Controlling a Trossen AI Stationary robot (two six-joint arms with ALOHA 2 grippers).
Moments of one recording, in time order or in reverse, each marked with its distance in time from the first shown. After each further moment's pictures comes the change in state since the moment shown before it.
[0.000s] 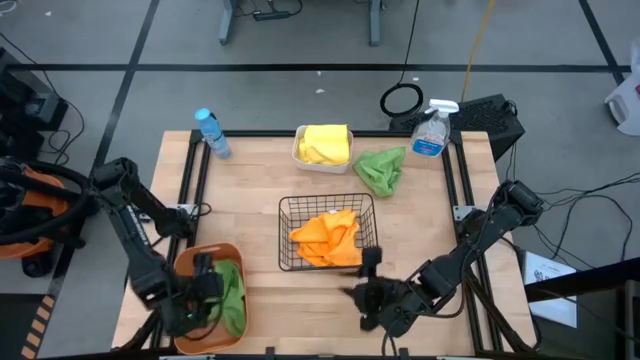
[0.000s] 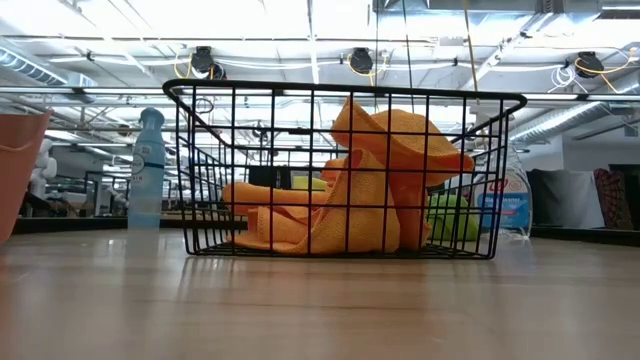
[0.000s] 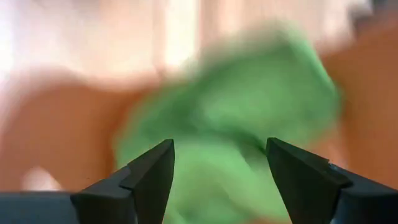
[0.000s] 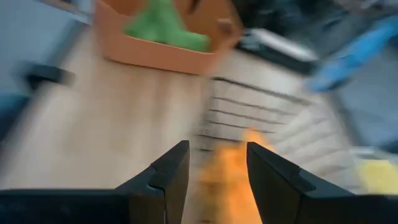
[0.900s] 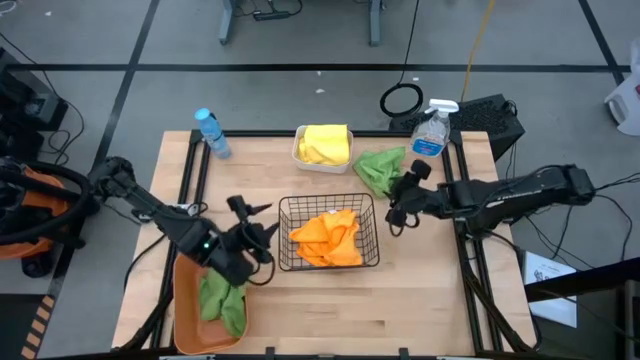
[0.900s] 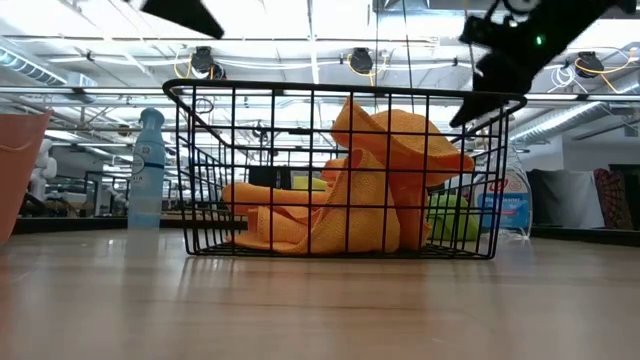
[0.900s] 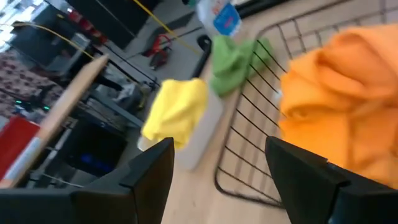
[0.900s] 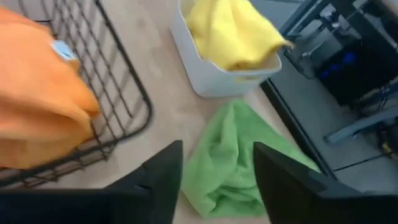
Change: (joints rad) left arm 0.494 -0.052 0.001 0.335 -0.774 0.762; right arm -0.605 -0.662 -0.645 -0.081 -0.118 -0.013
